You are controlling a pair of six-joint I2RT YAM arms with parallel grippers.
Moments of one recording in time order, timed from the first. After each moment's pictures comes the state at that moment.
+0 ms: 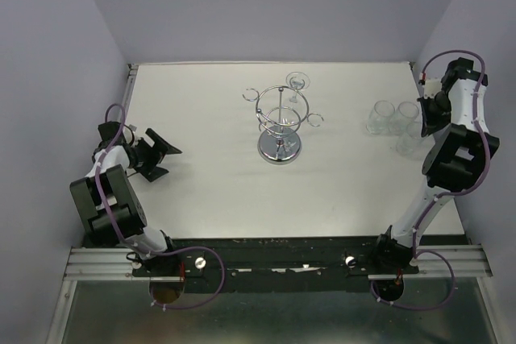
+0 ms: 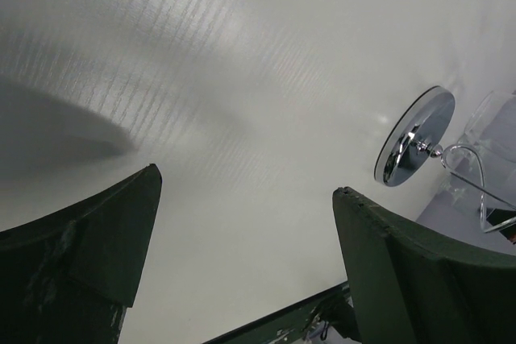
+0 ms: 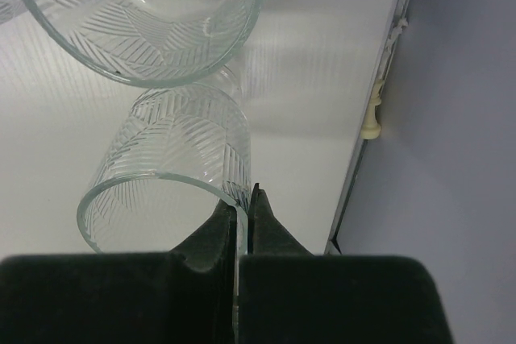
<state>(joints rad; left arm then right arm) 0.44 1.53 0.84 -0.47 0.63 -0.48 -0.42 2.00 1.85 -1.18 -0.04 -0.50</state>
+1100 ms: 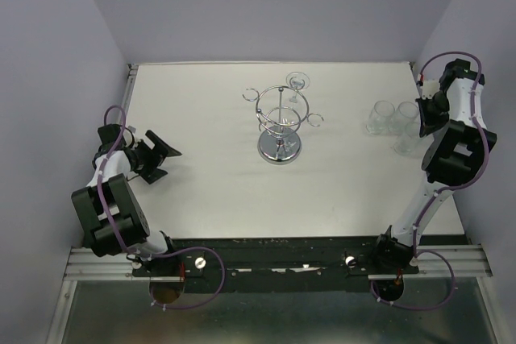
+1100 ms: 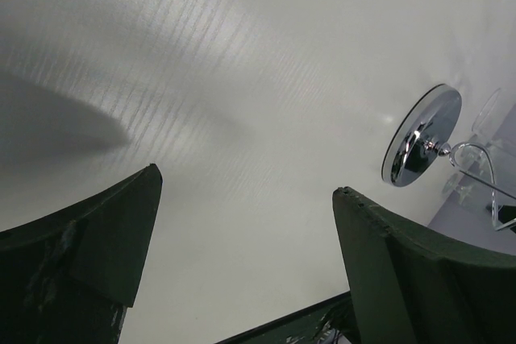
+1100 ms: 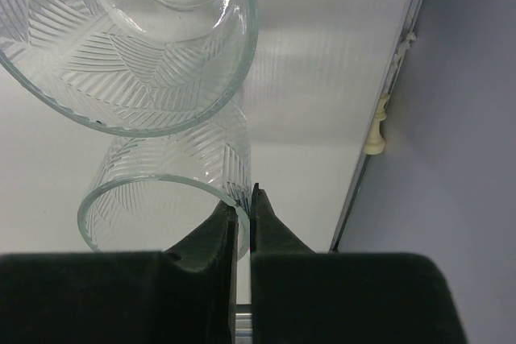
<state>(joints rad) 0.44 1.45 0.79 -0.47 0.60 -0.48 -0.42 2.08 1.90 -1.18 -0.05 -0.50</state>
